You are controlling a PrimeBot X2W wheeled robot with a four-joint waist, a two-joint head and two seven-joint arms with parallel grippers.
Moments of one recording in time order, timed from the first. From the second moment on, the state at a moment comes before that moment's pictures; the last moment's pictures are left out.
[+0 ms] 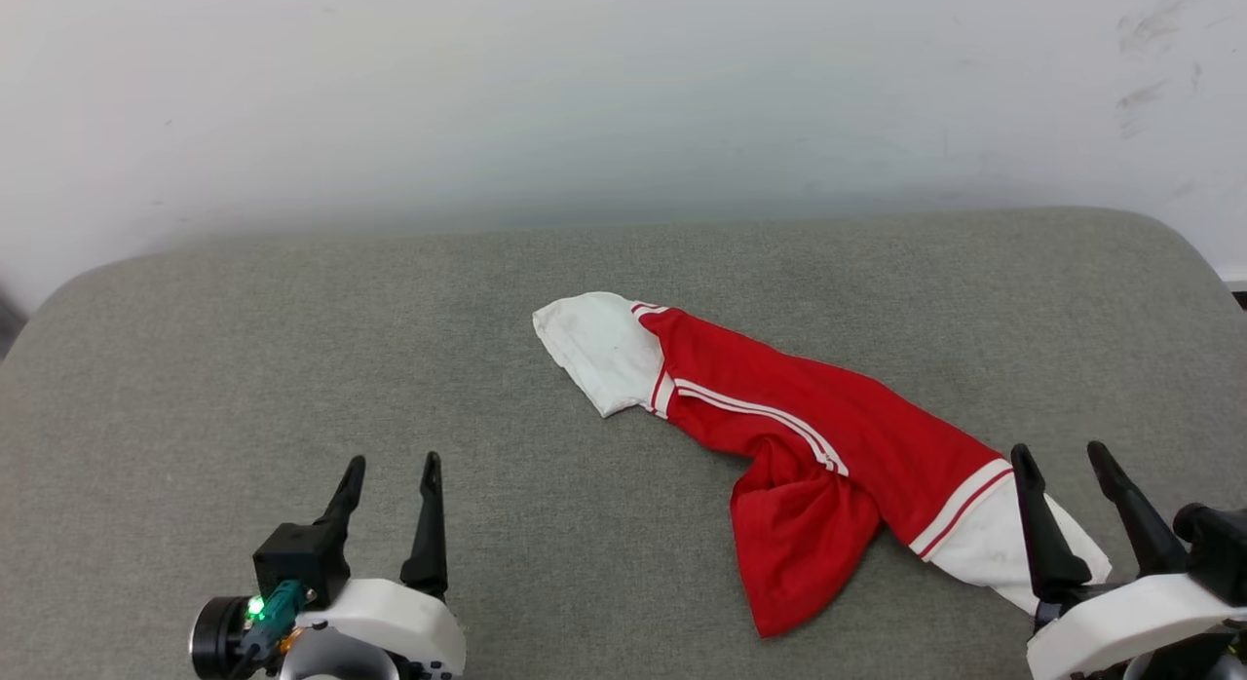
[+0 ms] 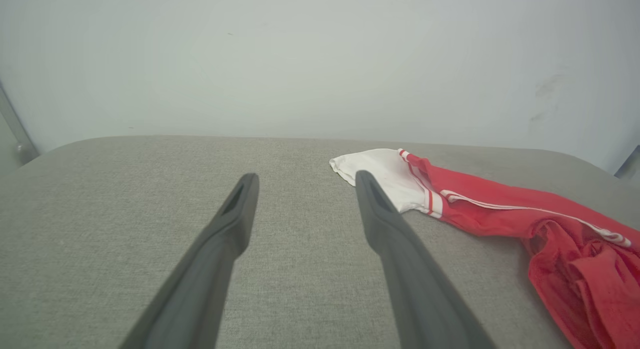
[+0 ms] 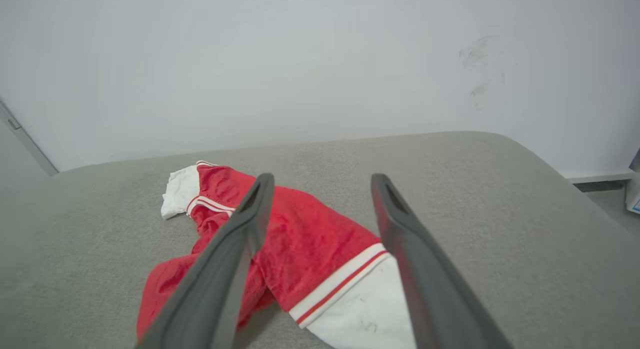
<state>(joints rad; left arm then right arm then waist) -0.08 0.23 -0.30 0.21 -0.41 0.17 -0.24 0.07 -0.09 -0.09 -0.06 0.23 0.13 0.04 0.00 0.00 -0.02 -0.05</state>
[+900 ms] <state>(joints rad) -0.79 0.41 -0.36 0.43 -0.51 -0.05 0.54 -0.09 -0.09 0.02 -0.19 0.26 0.13 0.00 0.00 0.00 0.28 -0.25</state>
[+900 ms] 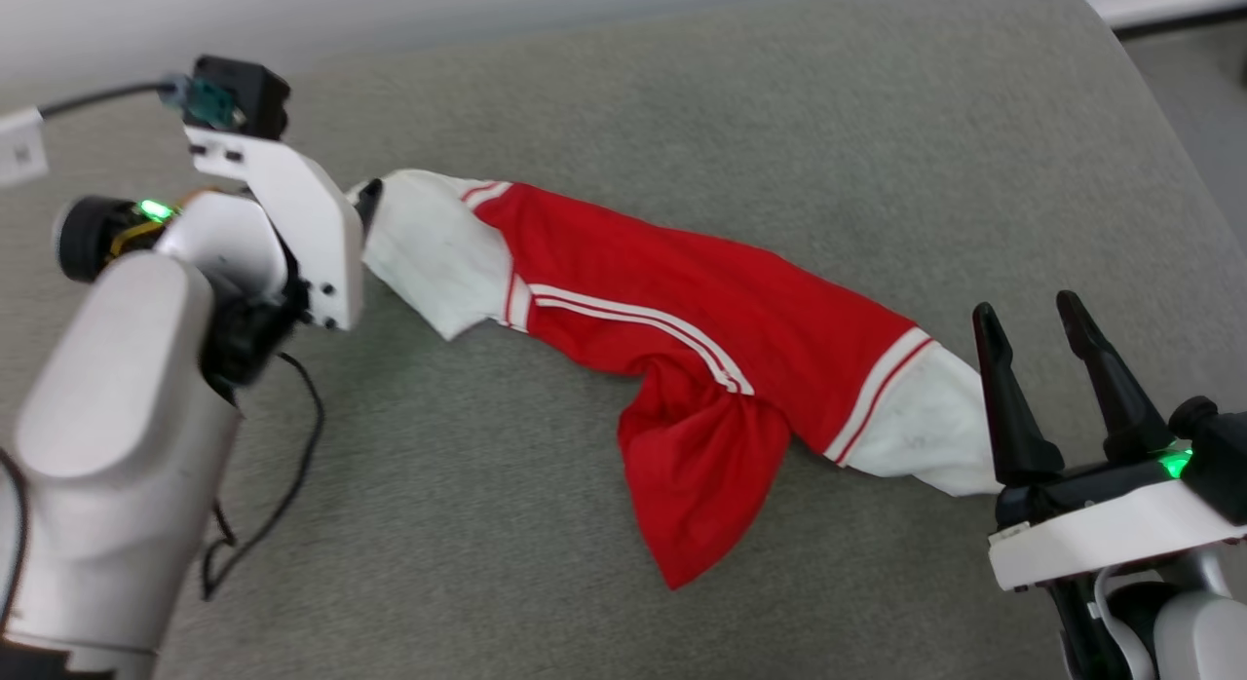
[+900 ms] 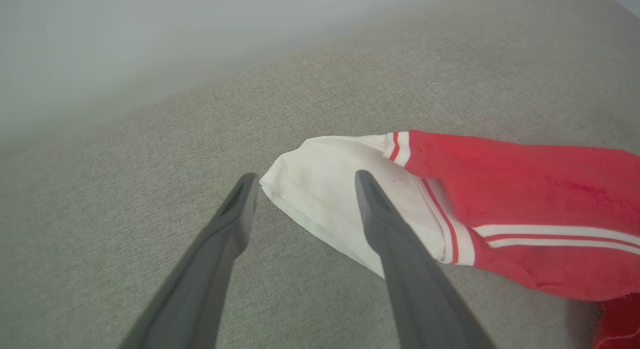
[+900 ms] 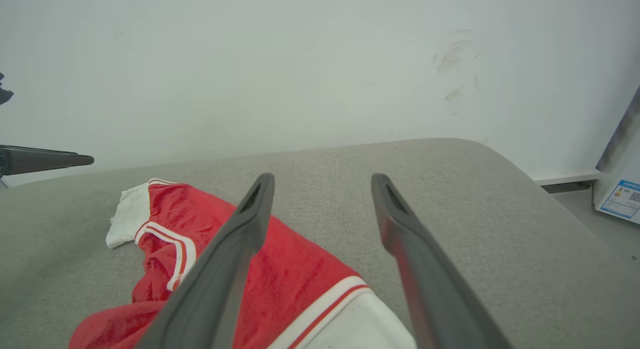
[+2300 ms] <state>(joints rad) -0.70 0.45 -0.31 0.38 -0.55 0.06 0.41 -0.08 -0.14 -0.06 -0.03 0.43 0.13 0.18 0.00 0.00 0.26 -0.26</state>
